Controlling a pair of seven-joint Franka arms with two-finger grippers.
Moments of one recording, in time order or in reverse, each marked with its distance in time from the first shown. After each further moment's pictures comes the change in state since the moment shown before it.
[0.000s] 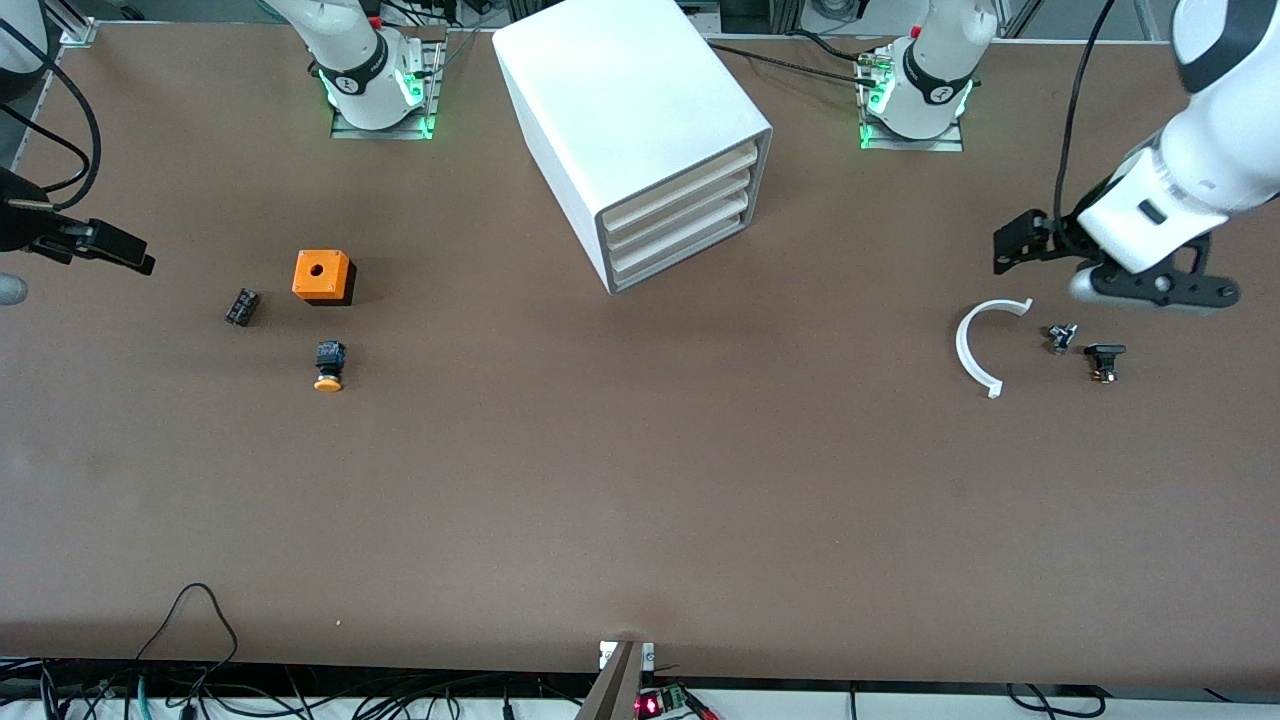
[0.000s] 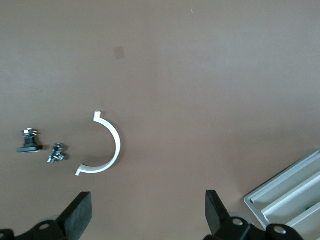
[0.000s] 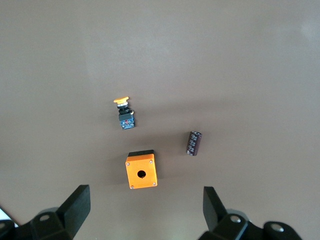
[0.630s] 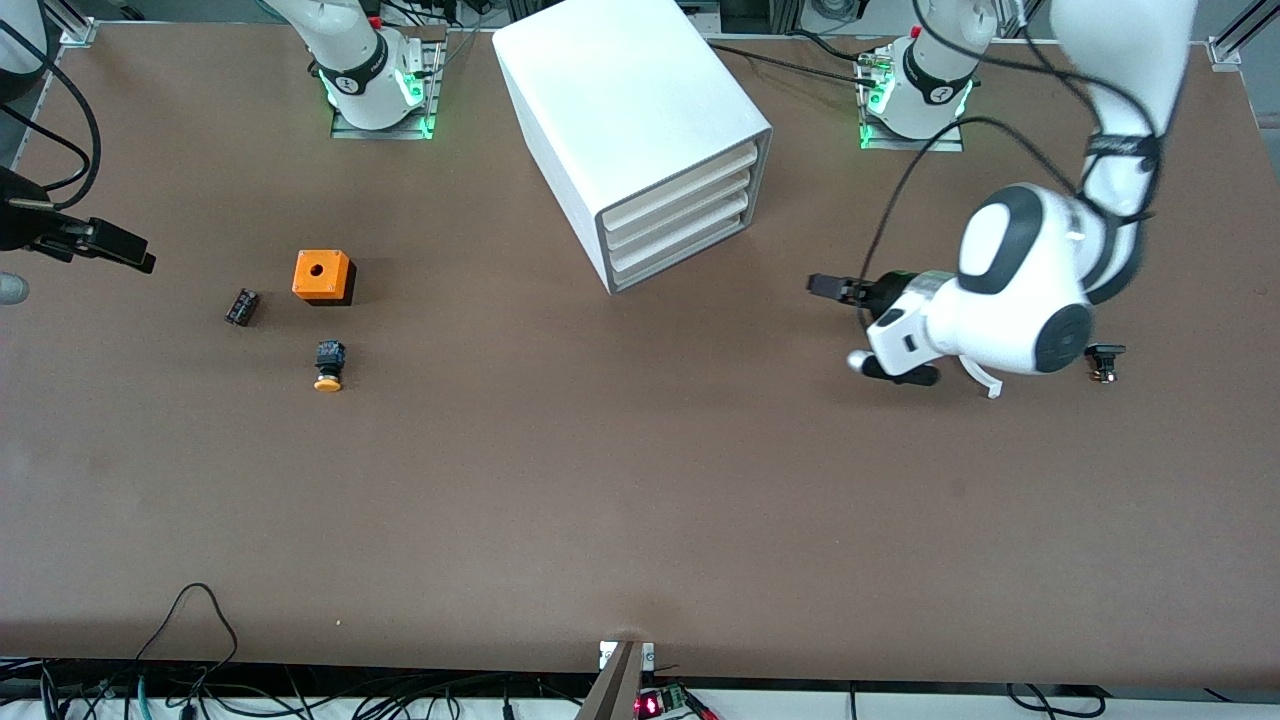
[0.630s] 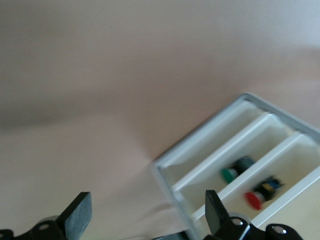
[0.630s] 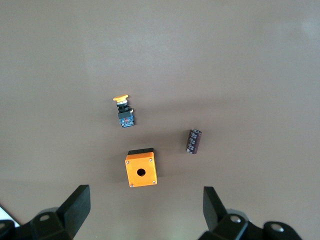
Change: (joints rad) left arm -0.057 0.327 -0.079 -0.157 -0.494 0.092 0.047; right arm 0.000 0.000 -0.001 0.000 0.000 -0.005 0.000
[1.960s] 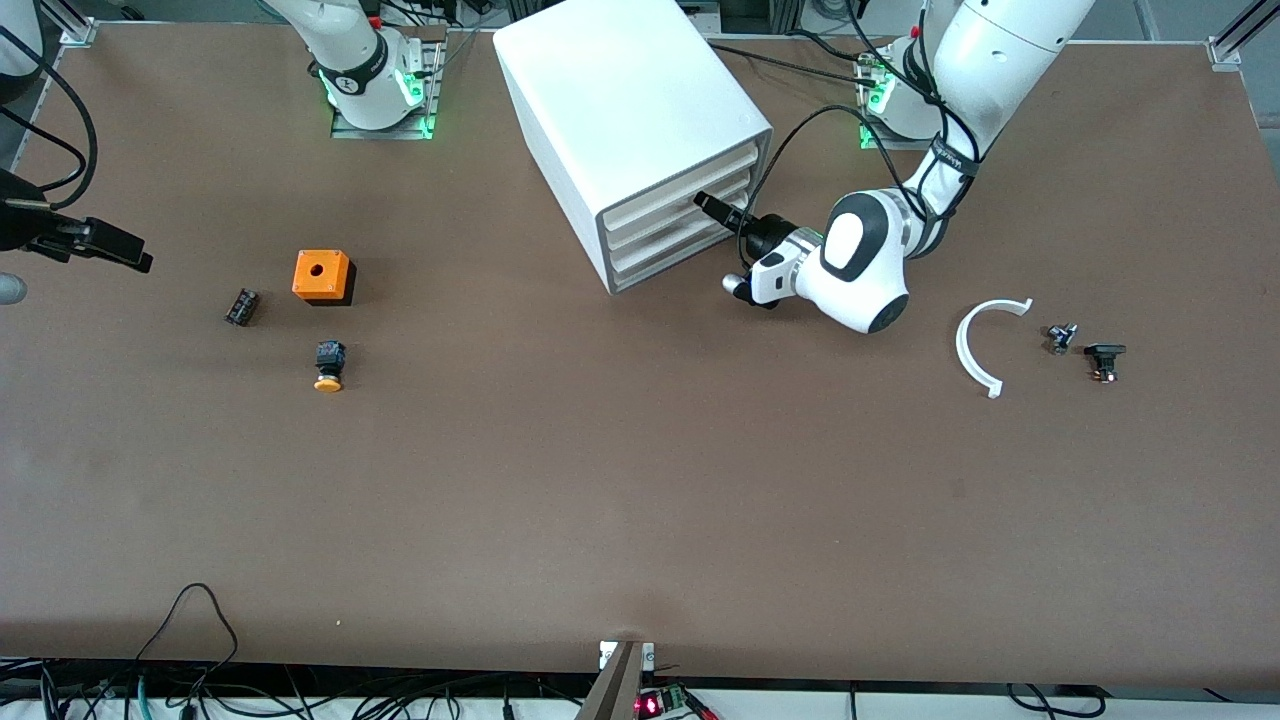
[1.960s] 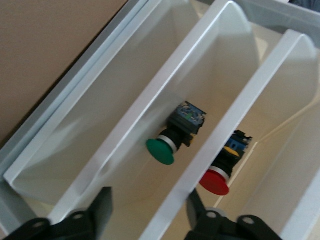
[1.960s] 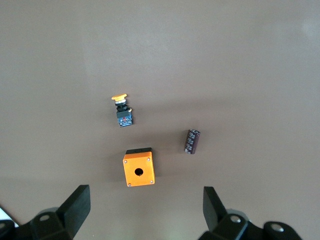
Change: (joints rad) left arm -0.071 0.081 -0.136 -0.300 -0.443 0.088 0.377; right arm 0.000 0.002 -0.009 0.000 0.000 0.000 -0.027
